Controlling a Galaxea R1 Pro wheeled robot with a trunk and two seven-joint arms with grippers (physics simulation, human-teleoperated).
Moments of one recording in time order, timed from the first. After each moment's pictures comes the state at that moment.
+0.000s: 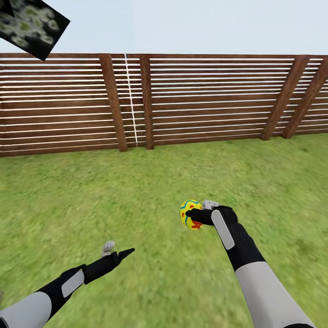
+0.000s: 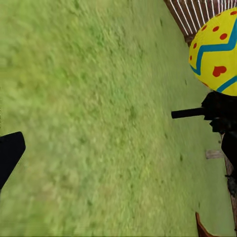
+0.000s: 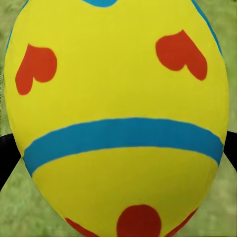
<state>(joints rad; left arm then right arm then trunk) -0.68 0.24 -0.76 -0.30 1.27 0.21 -0.89 -0.73 0.06 0.09 -1.08 -0.51 0.88 -0.27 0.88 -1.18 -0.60</state>
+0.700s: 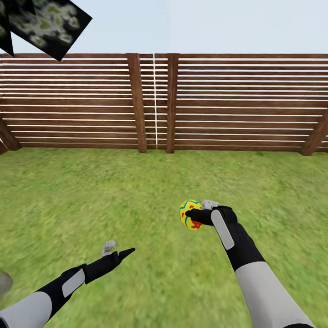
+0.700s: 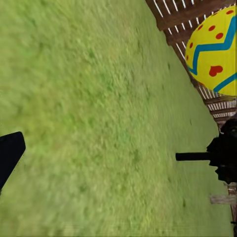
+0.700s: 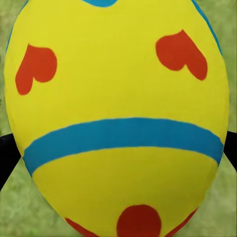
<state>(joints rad) -0.68 0.24 -0.76 -0.31 1.27 0.21 -0.89 -0.73 0.06 0.10 -1.08 -0.50 0.88 -0.27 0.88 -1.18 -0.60</state>
